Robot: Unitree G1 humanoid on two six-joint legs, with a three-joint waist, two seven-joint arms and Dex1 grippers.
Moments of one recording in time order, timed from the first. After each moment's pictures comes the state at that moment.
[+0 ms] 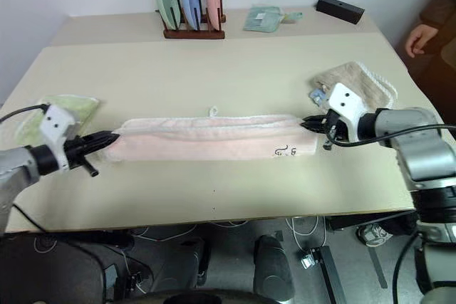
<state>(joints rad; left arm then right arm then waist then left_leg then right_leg) -0.14 0.84 0.23 -0.13 -0.38 0.52 -0.82 -0.50 -0.90 0.04 0.10 0.21 0.39 1.03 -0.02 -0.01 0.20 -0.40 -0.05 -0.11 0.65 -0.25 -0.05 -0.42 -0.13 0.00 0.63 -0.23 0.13</state>
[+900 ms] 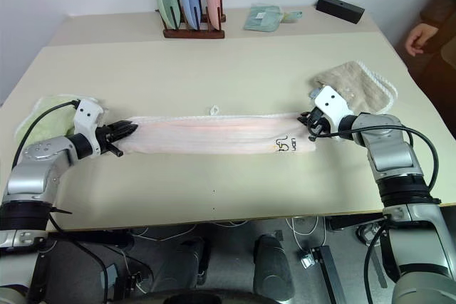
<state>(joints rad) -0.37 0.69 0.15 0.25 -0.28 0.39 -0.77 -0.57 -0.76 0.06 0.35 0.10 0.28 0.90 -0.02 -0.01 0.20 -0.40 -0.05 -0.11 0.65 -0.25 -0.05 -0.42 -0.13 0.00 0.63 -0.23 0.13</state>
